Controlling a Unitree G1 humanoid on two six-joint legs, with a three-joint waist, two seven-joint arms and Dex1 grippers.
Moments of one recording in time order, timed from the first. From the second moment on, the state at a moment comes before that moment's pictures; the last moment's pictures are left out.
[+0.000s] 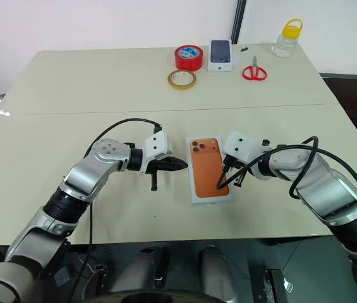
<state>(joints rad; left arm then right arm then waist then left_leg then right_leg) -0.62 0.41 -0.38 -0.03 -0.15 0.48 -1.05 -0.44 -1.02 0.28 -0.48 0.26 0.90 0.74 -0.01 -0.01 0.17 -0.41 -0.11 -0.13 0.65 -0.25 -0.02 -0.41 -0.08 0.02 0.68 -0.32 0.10</state>
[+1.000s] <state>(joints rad) -0.58 0.43 -0.38 -0.03 -0.13 0.49 -1.02 -0.41 -0.99 0.27 -0.54 0.22 0.92 0.80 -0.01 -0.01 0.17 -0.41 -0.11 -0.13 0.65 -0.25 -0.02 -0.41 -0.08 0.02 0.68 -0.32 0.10</state>
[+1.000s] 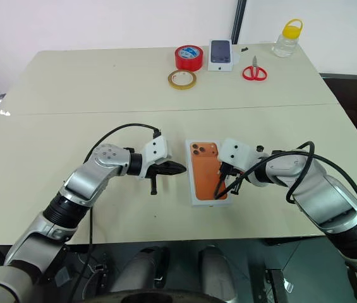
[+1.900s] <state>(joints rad) -0.76 0.27 -0.41 0.26 -0.06 0.43 -0.96 -0.12 -1.04 0.08 -0.66 0.34 0.83 0.88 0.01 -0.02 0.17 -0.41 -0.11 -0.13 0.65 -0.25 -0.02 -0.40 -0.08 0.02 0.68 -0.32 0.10</state>
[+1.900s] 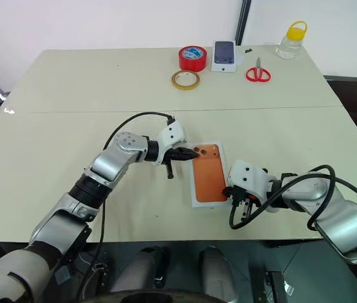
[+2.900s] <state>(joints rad) -0.23 0.53 0.25 -0.12 -0.25 0.54 -0.56 -0.46 -0.78 -0.17 0.19 0.35 0.50 0.85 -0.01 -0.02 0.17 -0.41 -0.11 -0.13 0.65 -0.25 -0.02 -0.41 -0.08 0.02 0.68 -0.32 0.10</state>
